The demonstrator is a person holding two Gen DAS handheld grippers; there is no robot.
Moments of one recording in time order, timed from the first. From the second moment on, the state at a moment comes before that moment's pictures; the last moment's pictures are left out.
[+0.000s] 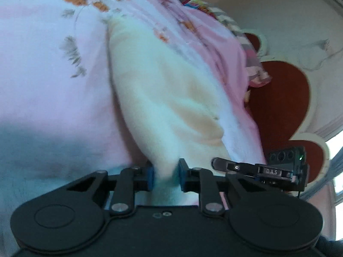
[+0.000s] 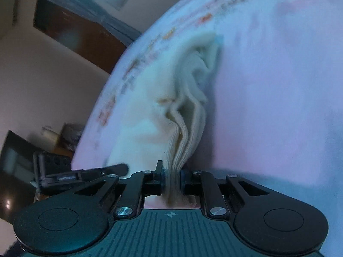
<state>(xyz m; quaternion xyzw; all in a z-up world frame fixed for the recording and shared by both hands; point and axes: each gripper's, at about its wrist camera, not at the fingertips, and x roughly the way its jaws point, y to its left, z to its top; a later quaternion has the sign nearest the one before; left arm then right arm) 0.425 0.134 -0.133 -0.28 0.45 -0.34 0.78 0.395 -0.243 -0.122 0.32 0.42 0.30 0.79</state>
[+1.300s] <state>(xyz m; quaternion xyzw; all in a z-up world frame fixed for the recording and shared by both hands) 0.123 0.066 -0.017 -0.01 0.28 -0.04 0.96 0.104 -0.202 -0.006 0.09 0.25 0.16 0.95</state>
